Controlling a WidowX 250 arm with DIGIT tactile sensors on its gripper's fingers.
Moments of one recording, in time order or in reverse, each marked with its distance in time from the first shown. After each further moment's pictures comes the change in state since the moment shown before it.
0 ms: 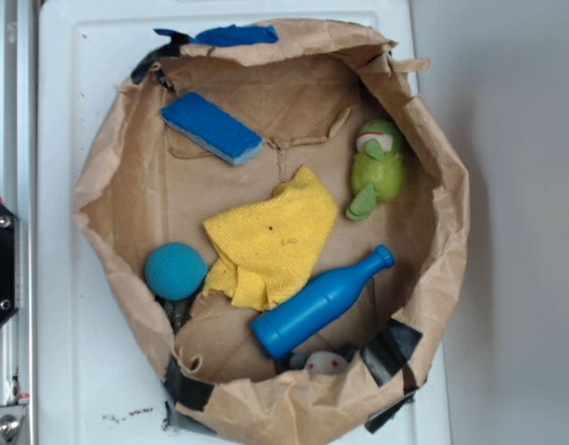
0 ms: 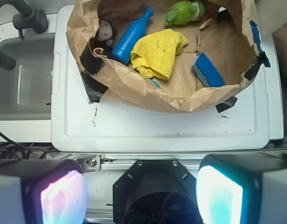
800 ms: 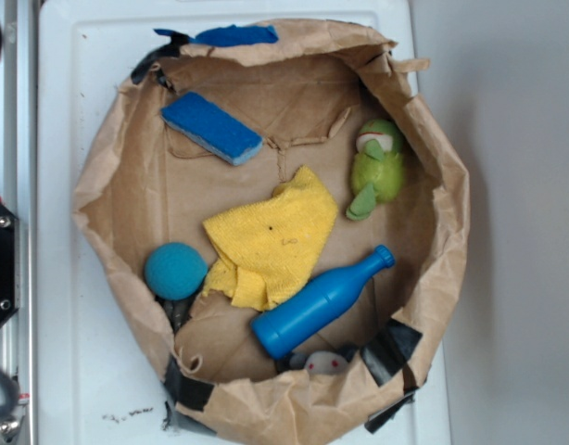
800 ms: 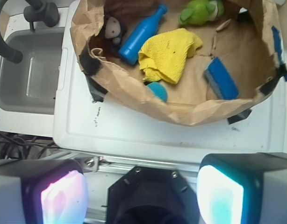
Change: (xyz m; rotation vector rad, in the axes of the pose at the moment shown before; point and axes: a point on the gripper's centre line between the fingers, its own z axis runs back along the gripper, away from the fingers) arm 0.011 0.023 -0.015 -0.071 0.002 -0.105
